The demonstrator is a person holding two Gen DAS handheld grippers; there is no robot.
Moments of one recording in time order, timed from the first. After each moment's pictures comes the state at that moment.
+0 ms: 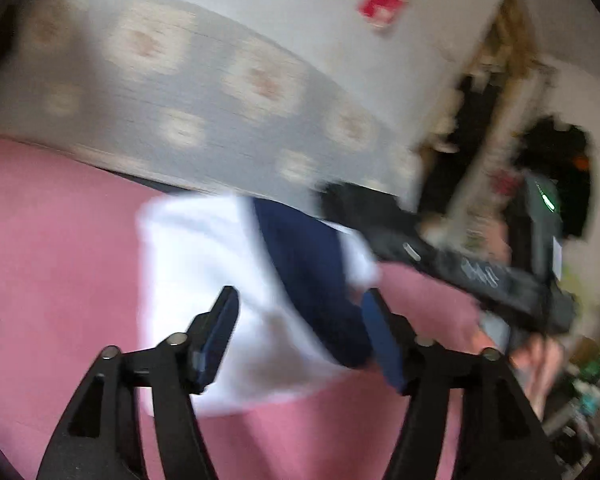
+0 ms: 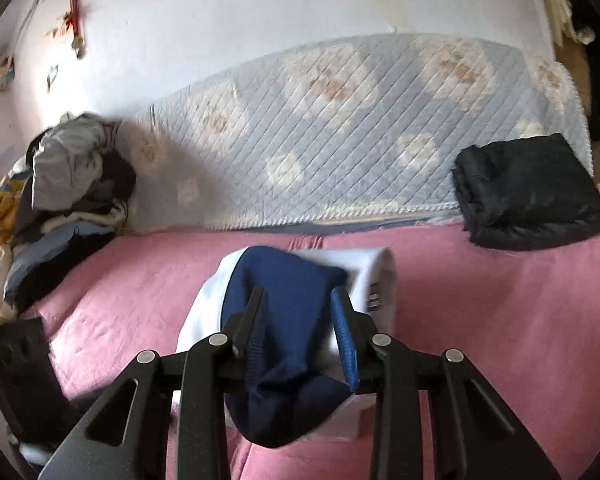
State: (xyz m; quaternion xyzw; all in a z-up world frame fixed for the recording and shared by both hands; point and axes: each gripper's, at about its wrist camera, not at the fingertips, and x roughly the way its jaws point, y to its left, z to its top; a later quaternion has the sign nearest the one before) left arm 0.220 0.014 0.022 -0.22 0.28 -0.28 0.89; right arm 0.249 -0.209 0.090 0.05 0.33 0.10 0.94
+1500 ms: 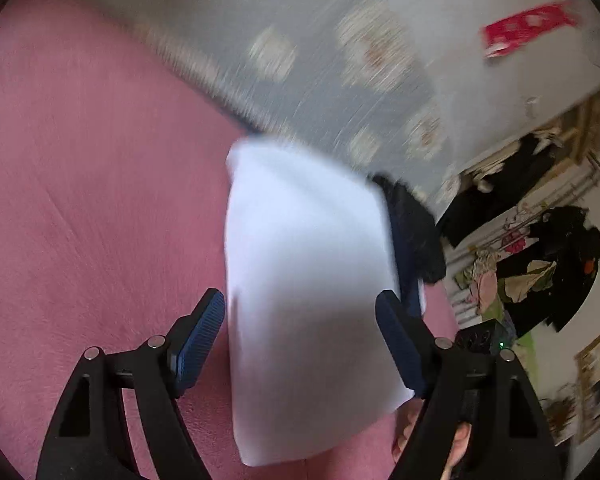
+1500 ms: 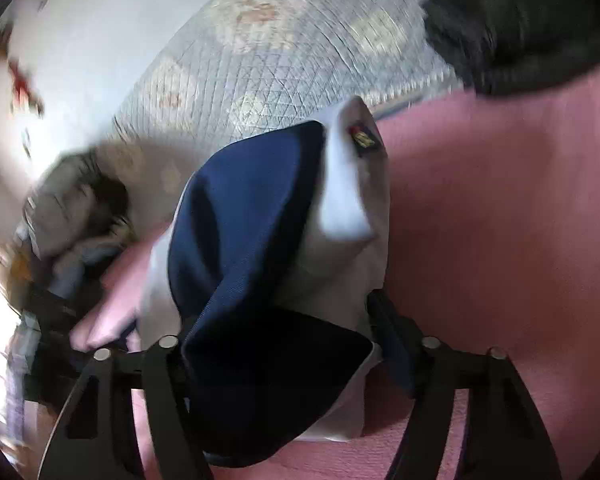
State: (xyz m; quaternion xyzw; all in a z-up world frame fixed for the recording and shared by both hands) left arm 0.314 0.053 -0.061 -0.38 0.42 -0.28 0.77; right arm 0.274 -0.269 -0.038 0.28 0.39 0.15 0.87
